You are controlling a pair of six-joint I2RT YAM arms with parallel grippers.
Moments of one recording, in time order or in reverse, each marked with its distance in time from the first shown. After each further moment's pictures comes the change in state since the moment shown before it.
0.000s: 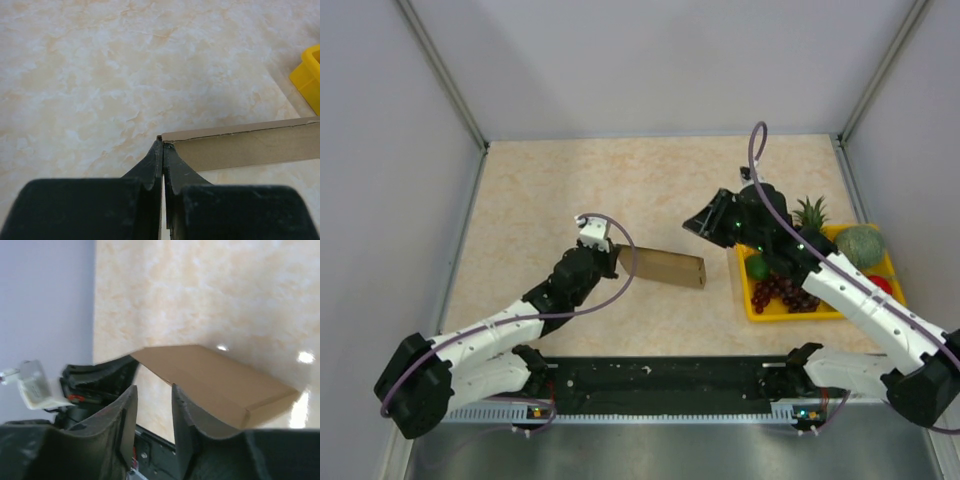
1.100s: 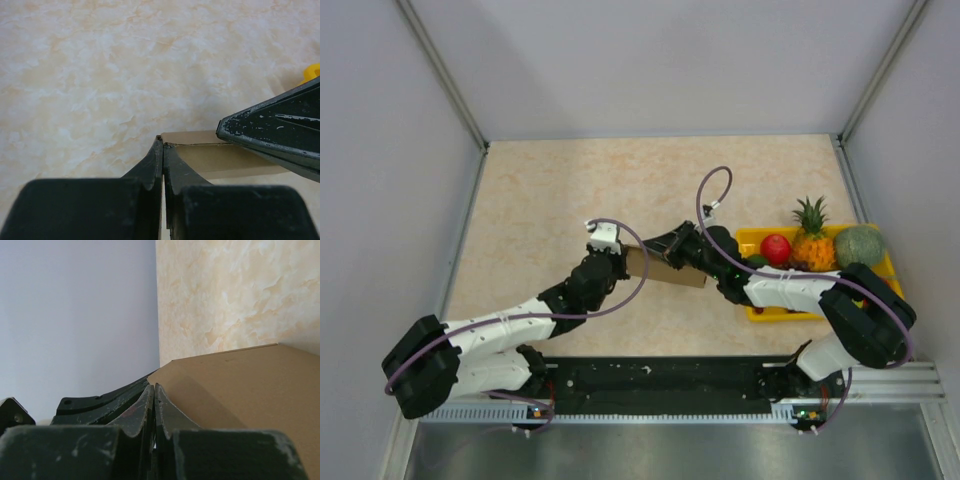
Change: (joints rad) left arm -0.151 0.097 0.034 0.052 -0.243 -0.066; right arm 0.118 0.396 -0.389 1.086 -0.078 0.424
